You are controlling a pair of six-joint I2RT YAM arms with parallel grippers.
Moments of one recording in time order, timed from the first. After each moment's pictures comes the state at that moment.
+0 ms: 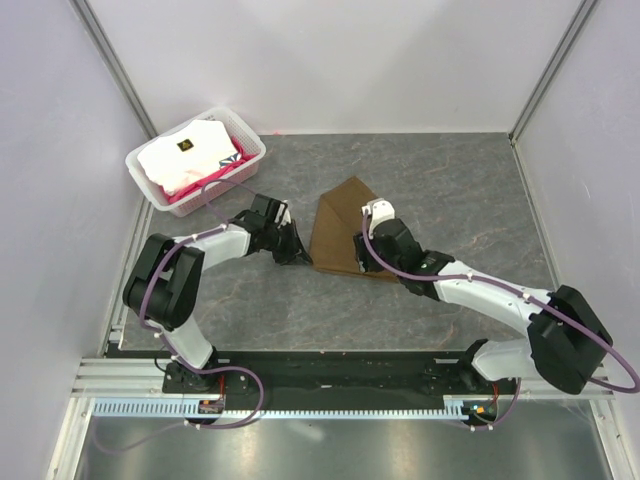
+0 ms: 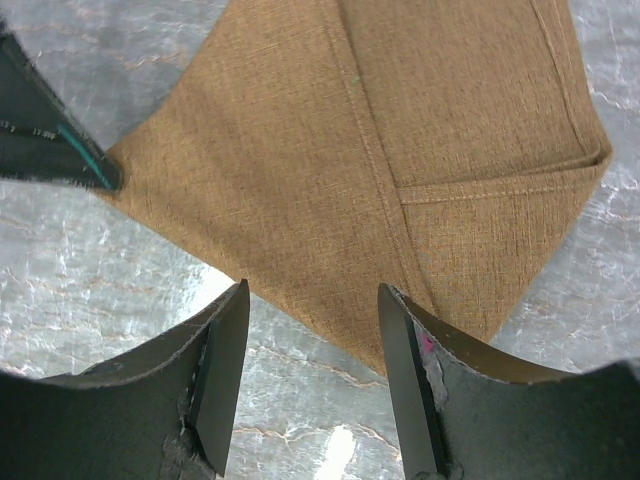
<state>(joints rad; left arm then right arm) -0.41 1.71 0.92 -0.20 0.46 -0.66 0.75 1.32 0.75 -0.06 0.22 0.27</state>
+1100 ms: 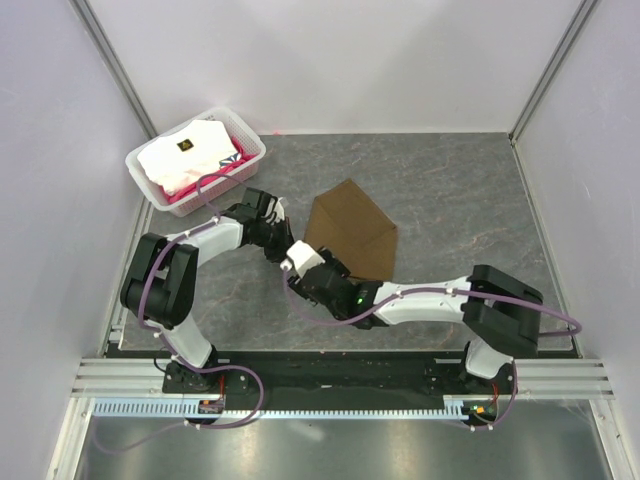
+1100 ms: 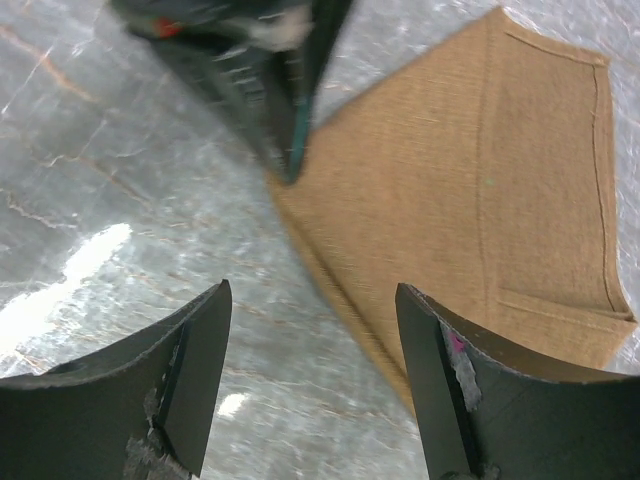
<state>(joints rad) -0.34 1.71 0.98 -0.36 0.54 -0.52 1.18 1.63 0.90 0.12 0.58 0.02</state>
